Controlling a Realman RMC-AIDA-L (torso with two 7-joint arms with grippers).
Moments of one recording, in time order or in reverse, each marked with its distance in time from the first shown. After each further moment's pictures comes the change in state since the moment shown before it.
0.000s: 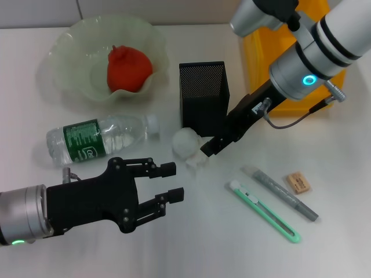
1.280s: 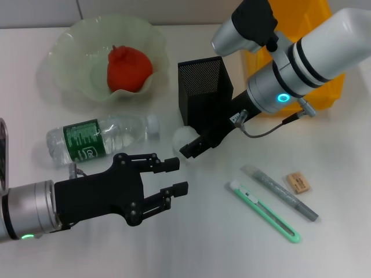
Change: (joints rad) left arm -0.032 -0.004 0.000 -0.044 -0.009 -0.049 0.032; right arm -0.010 0.003 -0.158 0.133 0.195 0.232 -0.107
